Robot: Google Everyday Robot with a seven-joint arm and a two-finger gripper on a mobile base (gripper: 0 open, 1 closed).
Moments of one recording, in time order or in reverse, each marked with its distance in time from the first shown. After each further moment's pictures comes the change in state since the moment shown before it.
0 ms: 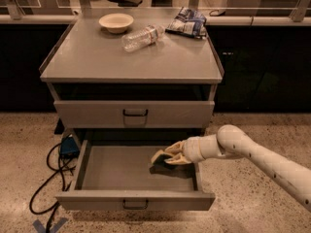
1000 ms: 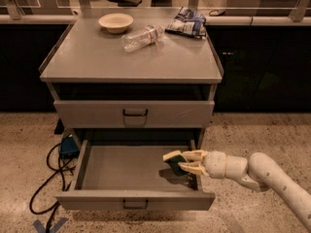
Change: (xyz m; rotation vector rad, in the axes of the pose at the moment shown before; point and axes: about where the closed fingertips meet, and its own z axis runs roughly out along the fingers) arm -0.003 0.029 -0.072 0.207 -0.327 0.300
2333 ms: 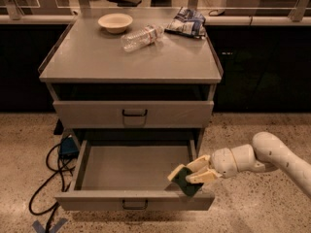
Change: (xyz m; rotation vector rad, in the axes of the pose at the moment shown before) arm -0.021 0.055 -0.035 -0.411 0.176 0.222
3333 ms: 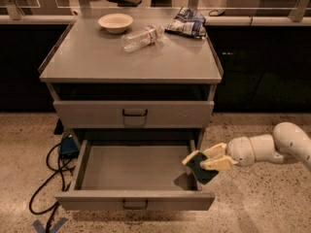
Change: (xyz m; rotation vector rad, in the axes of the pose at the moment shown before) arm -0.020 -0.022 -0.069 0.120 -0.014 0.096
